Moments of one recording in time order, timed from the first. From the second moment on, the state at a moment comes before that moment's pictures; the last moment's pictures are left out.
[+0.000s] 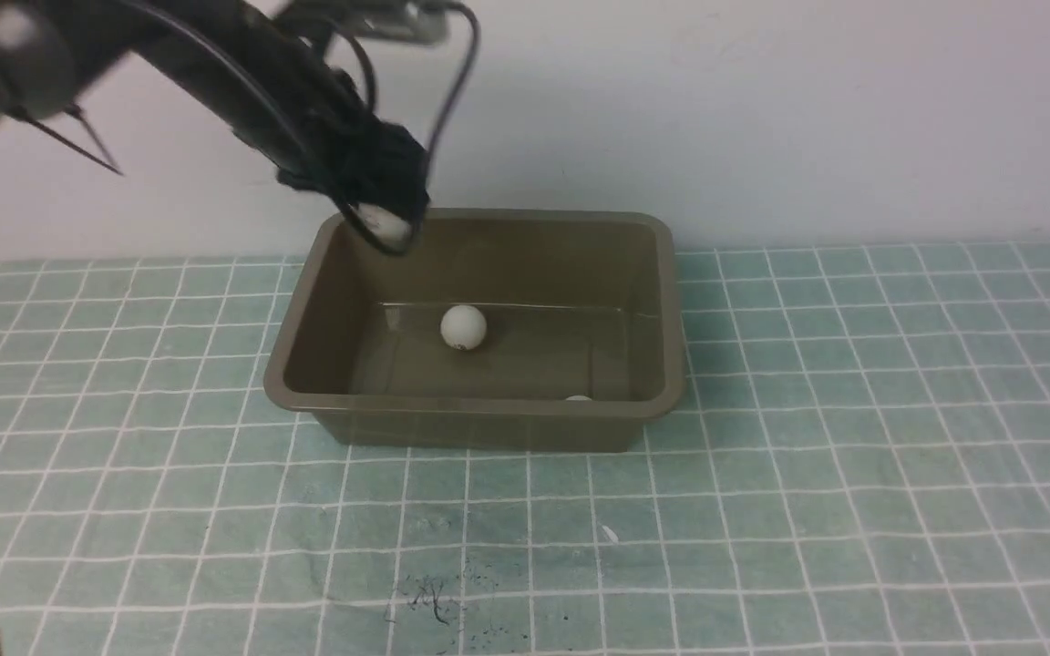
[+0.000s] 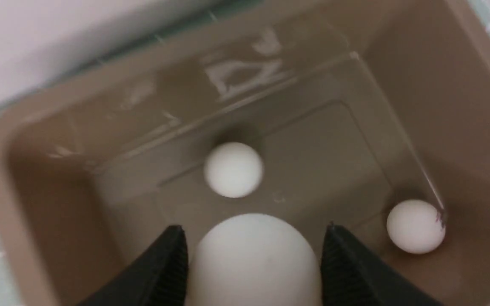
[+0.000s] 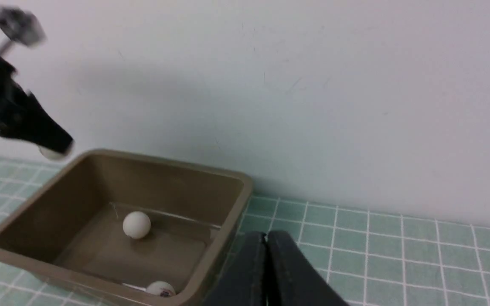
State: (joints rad) right arm 0.40 0.53 -0.65 -0.33 0.45 0.49; left arm -0.20 2.06 -1.92 -0.38 1.04 0.37
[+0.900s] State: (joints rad) right arm 0.40 -0.02 -0.49 -0.48 0.43 0.64; left arm -0.25 1.10 -1.53 -0.18 1.08 0.14
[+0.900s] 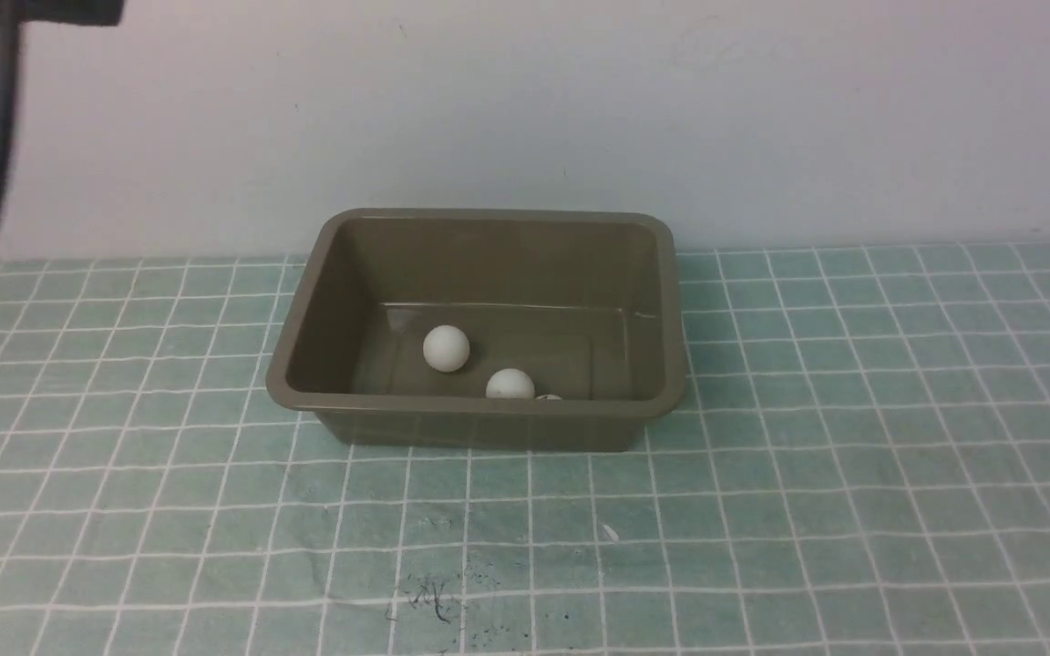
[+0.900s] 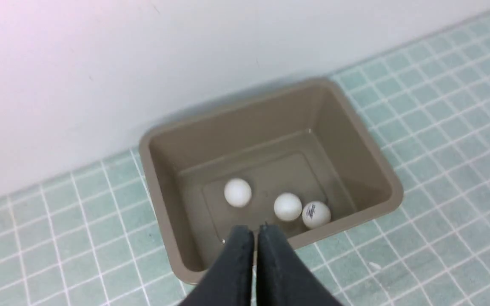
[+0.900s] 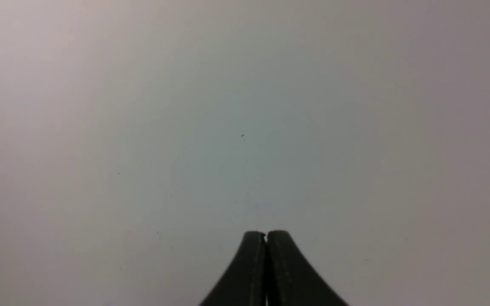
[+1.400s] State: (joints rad) right arm 0.40 -0.02 -0.49 -0.48 0.43 0.64; left arm -0.25 0.11 -0.68 -0.18 0.51 0.13
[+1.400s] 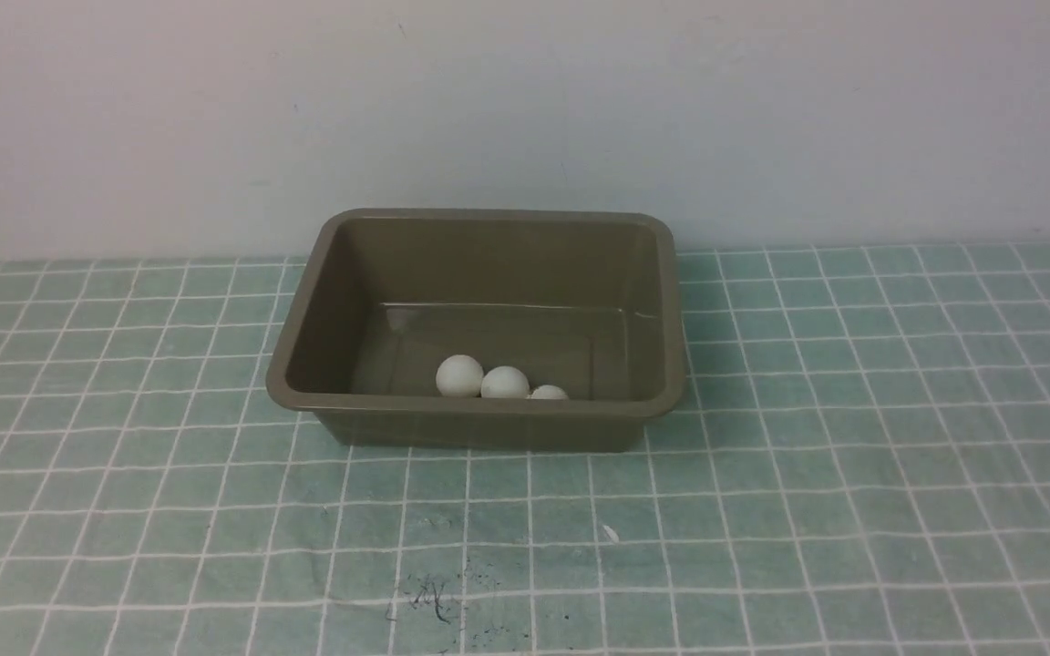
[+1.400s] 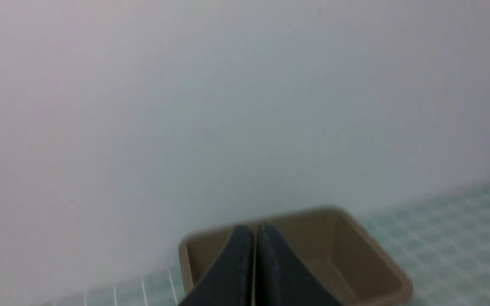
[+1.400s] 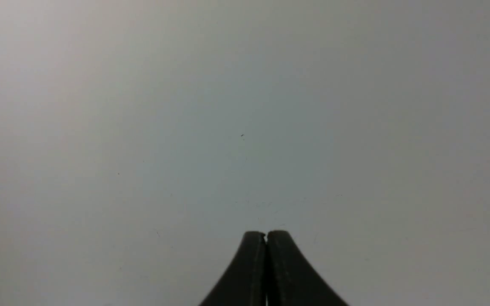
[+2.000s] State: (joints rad) right arm 0.40 -0.02 -0.49 -0.48 0.44 0.64; left arm -0.25 0.26 -0.53 -0.12 0.31 0.09
